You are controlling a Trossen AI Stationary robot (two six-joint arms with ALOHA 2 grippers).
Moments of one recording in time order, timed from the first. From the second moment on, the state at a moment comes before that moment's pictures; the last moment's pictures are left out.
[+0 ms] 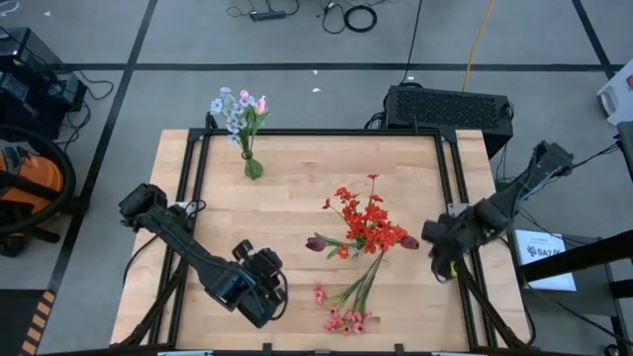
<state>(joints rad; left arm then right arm) -0.67 1.79 1.48 -1.14 -0.55 -1.28 0.65 0.83 0.66 -1.02 0.01 1.05</state>
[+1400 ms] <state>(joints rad) -0.71 1.79 1.08 -0.73 -0.11 -0.97 0.71 1.84 1.31 -0.78 0.29 0.08</state>
